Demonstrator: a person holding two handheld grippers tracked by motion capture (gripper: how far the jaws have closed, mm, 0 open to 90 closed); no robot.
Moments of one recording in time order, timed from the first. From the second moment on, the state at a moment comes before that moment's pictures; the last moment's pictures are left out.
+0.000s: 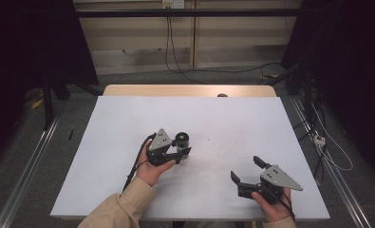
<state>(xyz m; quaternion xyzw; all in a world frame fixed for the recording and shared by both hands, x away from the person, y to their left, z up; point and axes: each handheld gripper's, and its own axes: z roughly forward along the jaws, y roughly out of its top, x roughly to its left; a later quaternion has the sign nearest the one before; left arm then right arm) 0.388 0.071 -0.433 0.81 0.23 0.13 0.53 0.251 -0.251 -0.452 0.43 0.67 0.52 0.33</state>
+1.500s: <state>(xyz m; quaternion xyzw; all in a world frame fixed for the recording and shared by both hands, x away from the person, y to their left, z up) 0.415 0.059 -0.423 0.81 0.23 0.14 0.53 0.251 -0.250 -0.452 0.42 0.67 0.52 0.32</state>
